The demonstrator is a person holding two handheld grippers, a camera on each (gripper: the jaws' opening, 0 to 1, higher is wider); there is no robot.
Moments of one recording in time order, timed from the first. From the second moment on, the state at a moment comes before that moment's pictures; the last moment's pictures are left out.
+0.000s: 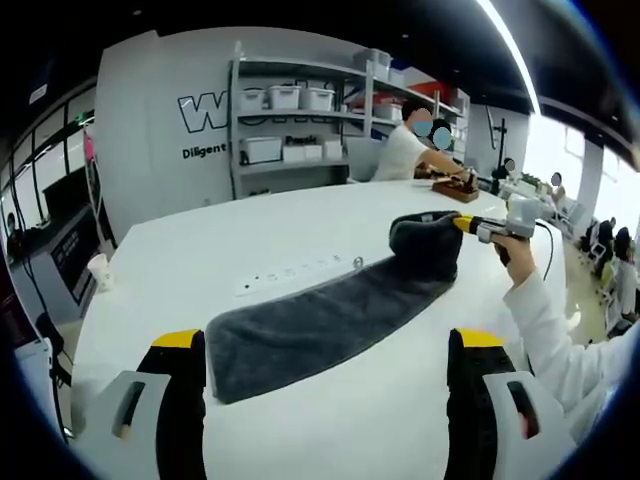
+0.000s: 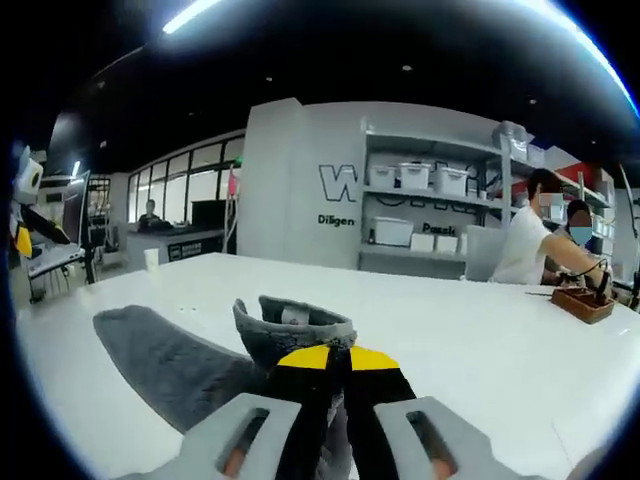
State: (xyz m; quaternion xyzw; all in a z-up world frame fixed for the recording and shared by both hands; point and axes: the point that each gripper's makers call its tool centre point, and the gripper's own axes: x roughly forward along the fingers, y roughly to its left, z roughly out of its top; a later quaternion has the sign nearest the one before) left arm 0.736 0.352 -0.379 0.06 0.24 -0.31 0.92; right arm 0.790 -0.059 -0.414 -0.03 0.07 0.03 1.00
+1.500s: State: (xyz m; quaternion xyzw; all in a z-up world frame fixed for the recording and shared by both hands) left arm 0.734 0.348 -0.382 0.06 0.24 -0.31 0.92; right arm 0.764 -0.133 -0.415 0.00 0.03 -0.11 0.99
